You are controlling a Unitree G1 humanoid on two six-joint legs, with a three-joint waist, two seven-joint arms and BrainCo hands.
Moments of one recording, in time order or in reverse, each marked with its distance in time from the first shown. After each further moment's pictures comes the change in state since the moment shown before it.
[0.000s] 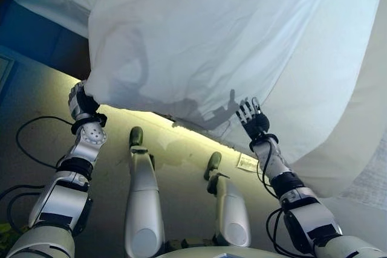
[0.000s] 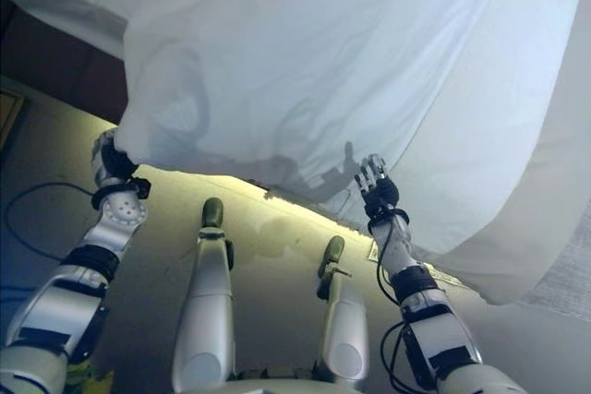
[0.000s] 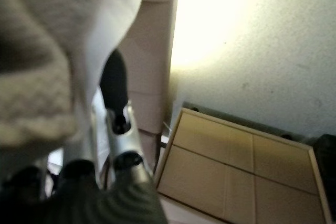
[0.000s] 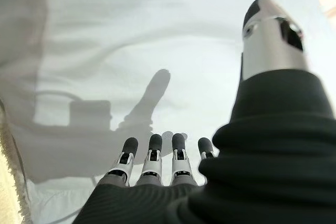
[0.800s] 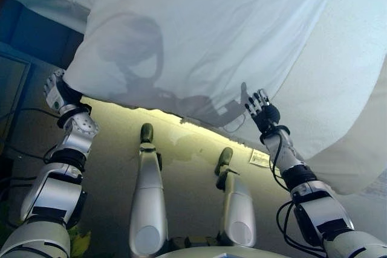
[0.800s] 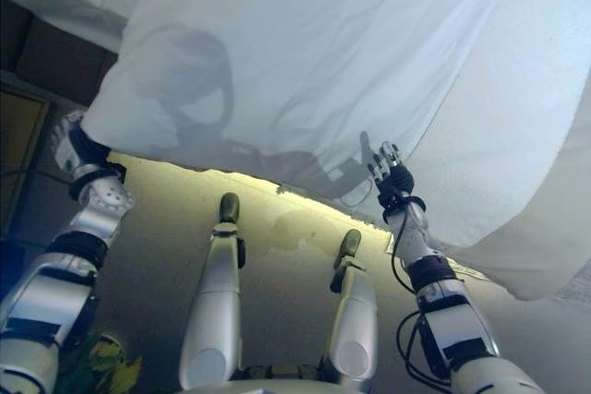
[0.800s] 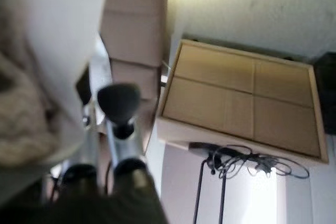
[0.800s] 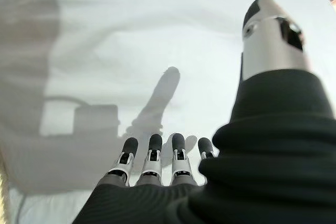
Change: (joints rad) left arm -0.052 0.084 0.009 -0.047 0.025 0.214 0.183; right arm -0.042 -0.092 0.001 -0.054 -0.041 0.045 0.001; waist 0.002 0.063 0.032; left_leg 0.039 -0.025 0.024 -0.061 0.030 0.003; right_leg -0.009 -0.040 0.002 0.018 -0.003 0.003
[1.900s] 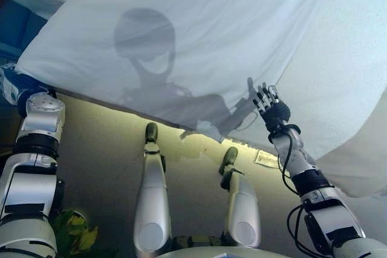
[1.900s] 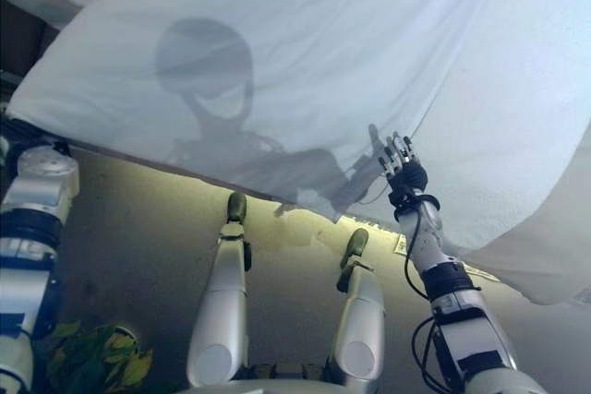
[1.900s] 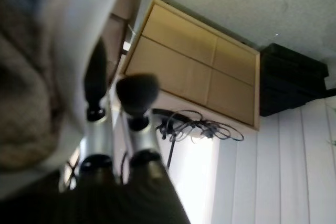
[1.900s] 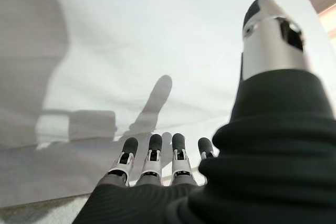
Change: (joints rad) left arm -0.077 0.125 0.128 -0.075 -0.275 0.315 -0.099; right arm 0.082 -0.068 -0.001 -0.145 -0.006 0.003 -0.049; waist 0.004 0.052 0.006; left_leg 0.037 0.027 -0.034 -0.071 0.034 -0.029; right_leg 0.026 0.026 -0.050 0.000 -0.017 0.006
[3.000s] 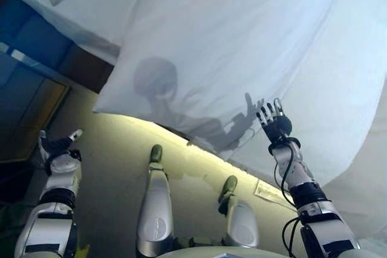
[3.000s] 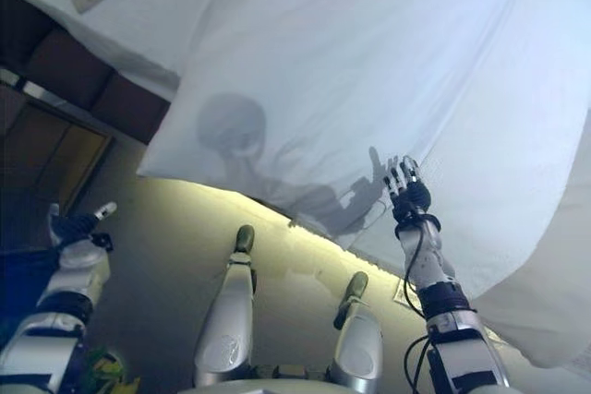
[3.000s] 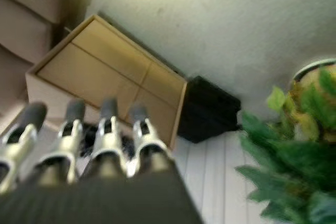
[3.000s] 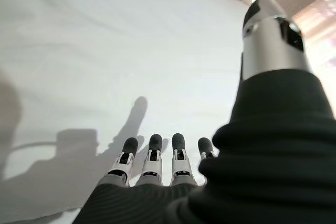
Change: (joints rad) left arm 0.479 -0.225 0.130 0.043 -0.079 -0.302 -0.165; right arm 0.158 0.074 -0.113 -0.019 0.020 -0.001 -0.051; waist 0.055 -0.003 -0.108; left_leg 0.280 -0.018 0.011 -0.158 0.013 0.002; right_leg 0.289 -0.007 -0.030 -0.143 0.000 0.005
